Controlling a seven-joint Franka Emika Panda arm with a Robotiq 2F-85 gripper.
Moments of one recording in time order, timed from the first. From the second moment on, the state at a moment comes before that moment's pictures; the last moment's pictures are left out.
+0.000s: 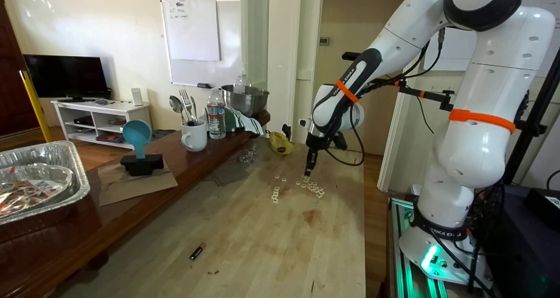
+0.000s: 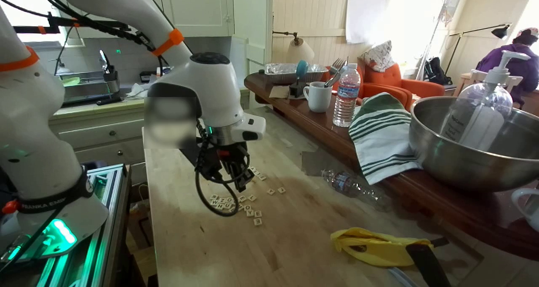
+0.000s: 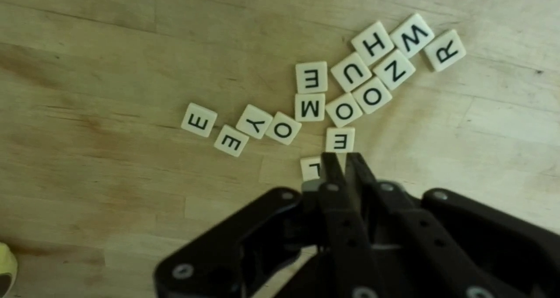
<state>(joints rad) -0.05 -0.08 -0.27 -2.73 0.20 2.79 -0.80</state>
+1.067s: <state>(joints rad) -0.03 0.04 -0.26 -2.66 0.38 2.82 -1.05</state>
